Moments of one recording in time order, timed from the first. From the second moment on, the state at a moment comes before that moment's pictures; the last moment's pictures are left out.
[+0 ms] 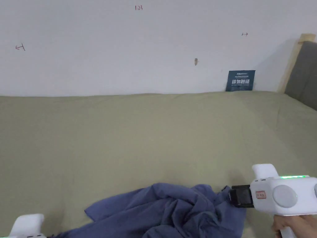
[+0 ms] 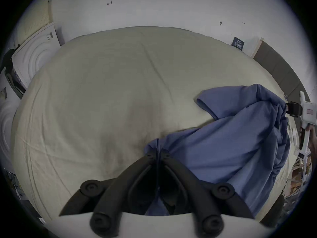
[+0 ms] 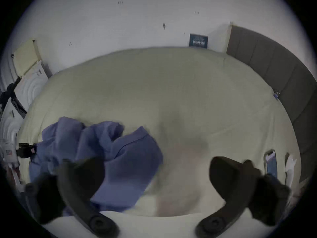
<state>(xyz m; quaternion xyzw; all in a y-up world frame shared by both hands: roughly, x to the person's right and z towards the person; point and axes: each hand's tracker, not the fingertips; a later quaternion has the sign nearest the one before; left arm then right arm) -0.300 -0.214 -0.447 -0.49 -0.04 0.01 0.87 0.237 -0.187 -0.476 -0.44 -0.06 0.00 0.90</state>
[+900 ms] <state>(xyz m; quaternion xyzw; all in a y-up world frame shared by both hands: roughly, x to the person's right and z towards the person) -0.378 0.042 -0.338 -0.30 0.05 0.01 0.95 0.266 0.050 -0.339 -0.26 -0.04 -0.01 0.97</state>
